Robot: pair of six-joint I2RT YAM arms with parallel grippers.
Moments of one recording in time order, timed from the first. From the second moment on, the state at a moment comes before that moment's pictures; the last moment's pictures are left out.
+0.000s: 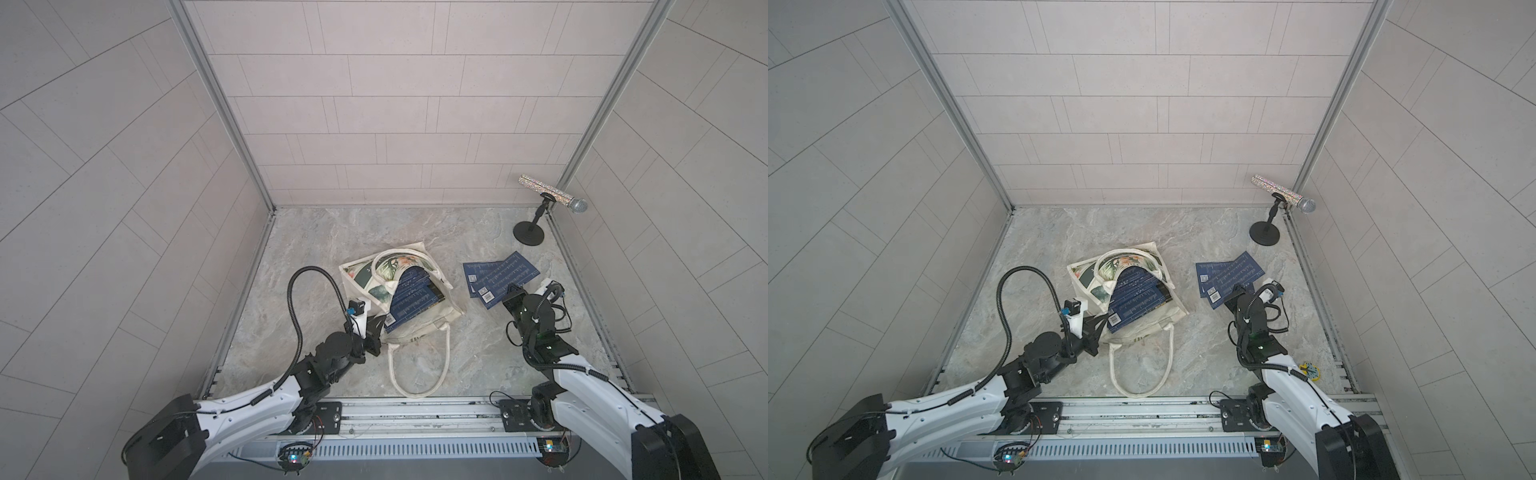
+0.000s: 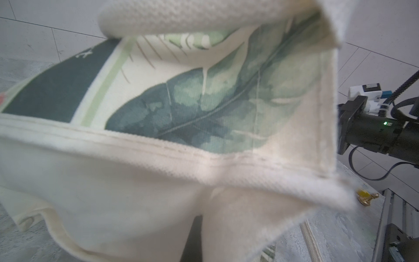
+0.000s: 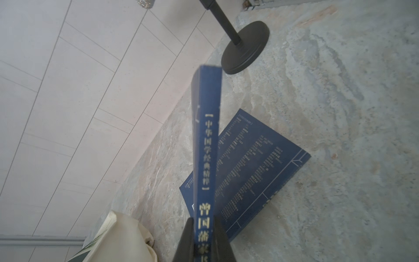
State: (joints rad) left arm -0.91 0.80 0.08 0.52 -0.26 -0.37; right arm 0.22 0.90 0.21 0.32 0.35 1.03
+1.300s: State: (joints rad) left arm -0.91 0.83 0.08 0.53 -0.23 -0.36; right arm 0.22 1.36 0.28 0.63 0.40 1.34
